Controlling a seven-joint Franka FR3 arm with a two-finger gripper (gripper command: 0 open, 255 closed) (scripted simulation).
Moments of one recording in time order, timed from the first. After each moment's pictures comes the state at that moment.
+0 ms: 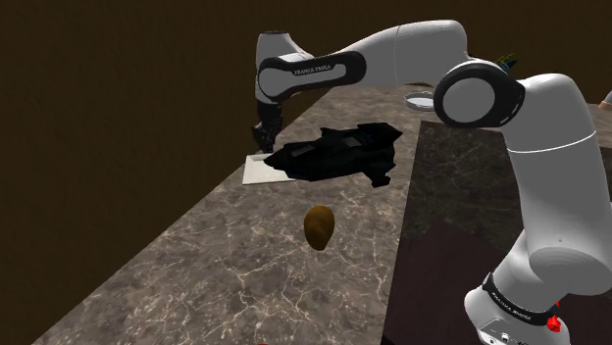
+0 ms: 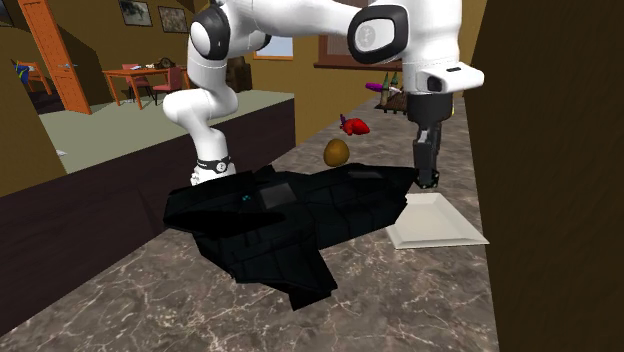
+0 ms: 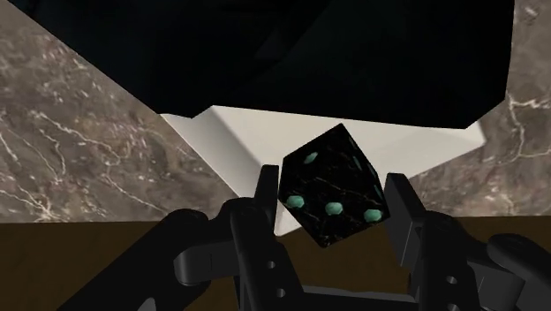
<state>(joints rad) 0.01 0.60 0.24 -1.22 -0.10 1.98 -0.03</state>
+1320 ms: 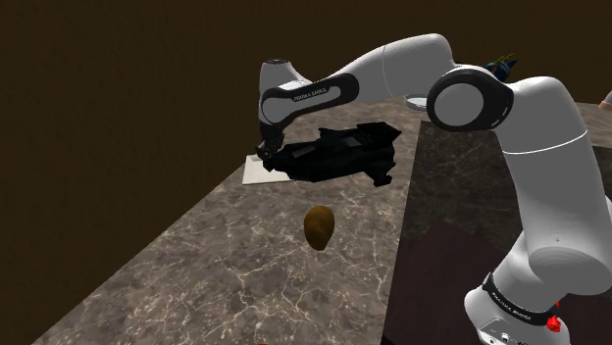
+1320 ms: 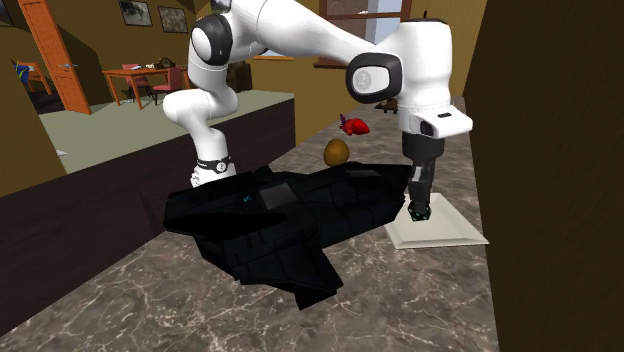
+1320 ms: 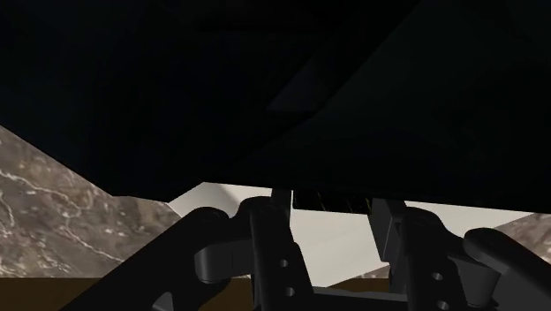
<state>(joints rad) 0.00 0.64 0.23 -1.33 -0.11 2.13 -0.04</state>
